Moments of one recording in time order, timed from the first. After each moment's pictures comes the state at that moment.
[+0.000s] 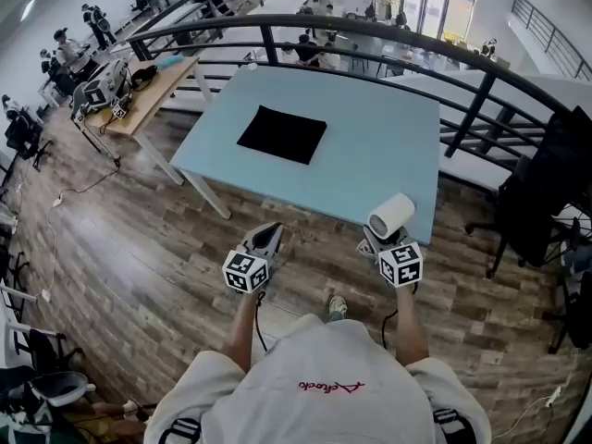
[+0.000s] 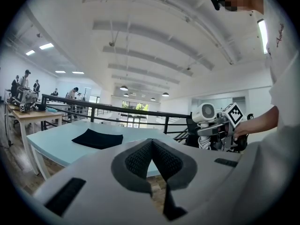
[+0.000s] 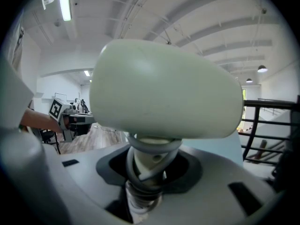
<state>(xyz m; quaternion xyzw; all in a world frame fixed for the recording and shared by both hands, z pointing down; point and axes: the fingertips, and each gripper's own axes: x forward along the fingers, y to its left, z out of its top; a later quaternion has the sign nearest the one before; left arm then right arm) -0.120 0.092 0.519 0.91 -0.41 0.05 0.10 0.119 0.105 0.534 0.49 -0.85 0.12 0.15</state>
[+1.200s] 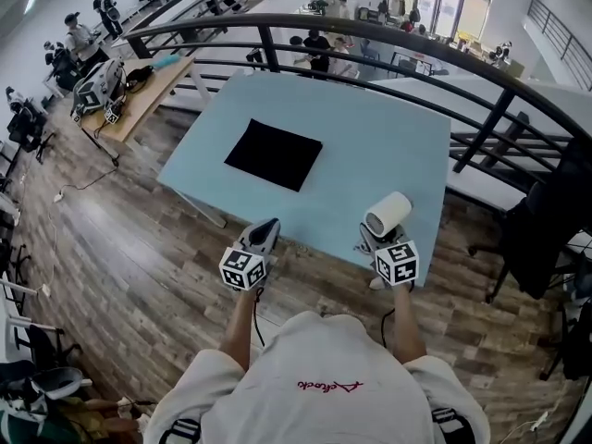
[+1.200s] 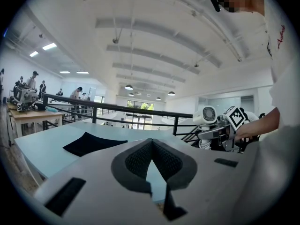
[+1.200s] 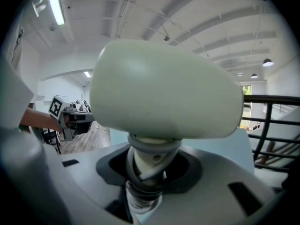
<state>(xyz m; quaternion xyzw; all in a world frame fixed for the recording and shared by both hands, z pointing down) -0.062 -0.056 0.534 0.89 -0.44 0.05 0.11 0.175 -0.052 0.564 0.47 -0.86 0.13 0.15</state>
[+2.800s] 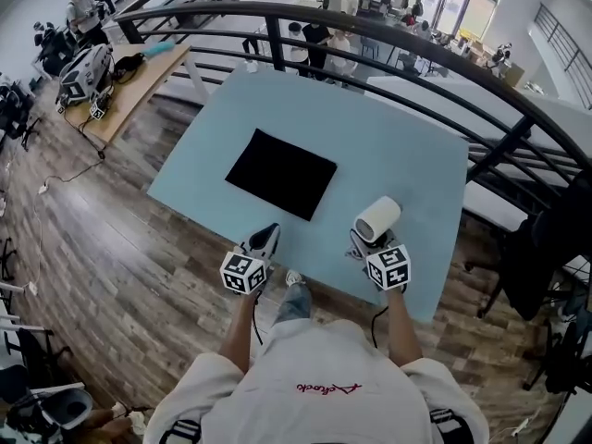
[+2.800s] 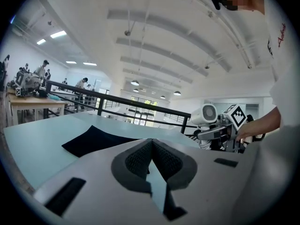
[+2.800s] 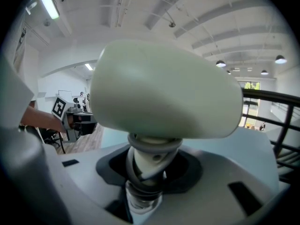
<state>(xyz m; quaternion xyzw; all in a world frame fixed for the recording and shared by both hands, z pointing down) -0.128 -0.192 0.581 0.88 -0.44 0.05 0.16 0.085 -0.189 0.593 0.43 -0.87 0.14 0.20</state>
